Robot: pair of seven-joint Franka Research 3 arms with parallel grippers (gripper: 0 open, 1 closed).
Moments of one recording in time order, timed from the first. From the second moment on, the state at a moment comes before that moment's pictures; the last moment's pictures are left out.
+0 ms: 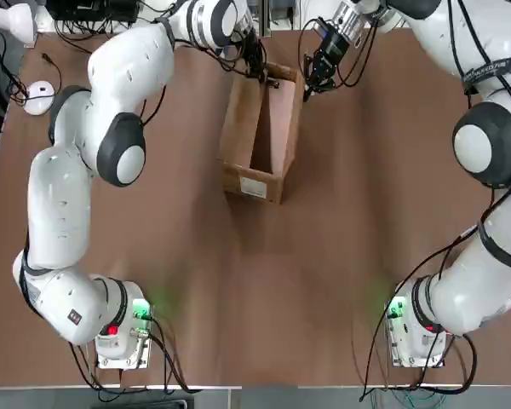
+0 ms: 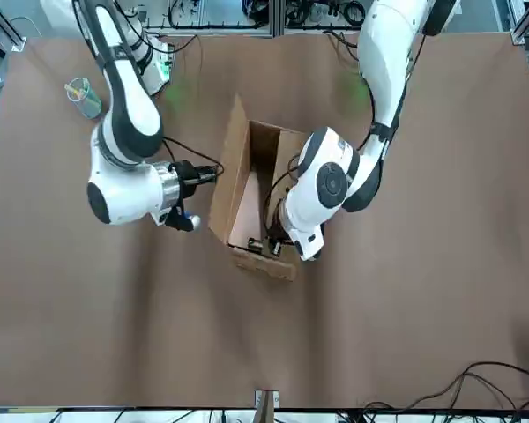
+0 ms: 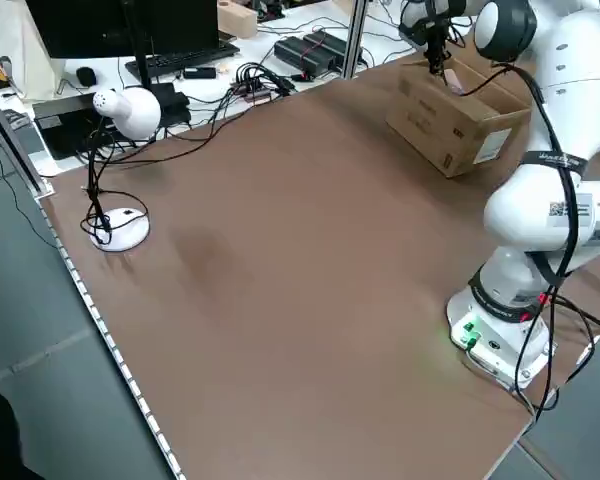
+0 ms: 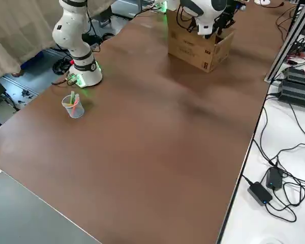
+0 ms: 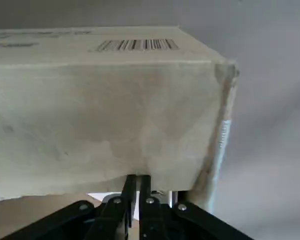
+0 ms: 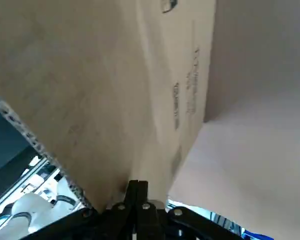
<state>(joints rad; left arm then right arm) -0.59 0.73 -0.04 -1.22 -0.36 2.13 -1.78 0.38 0.40 0.01 -1.63 0.81 1.68 0.29</state>
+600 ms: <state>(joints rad) -0.53 0.56 0.02 -1.19 -0.25 1.98 -1.70 0.49 0.49 0.01 -1.63 0.84 1.86 0.34</state>
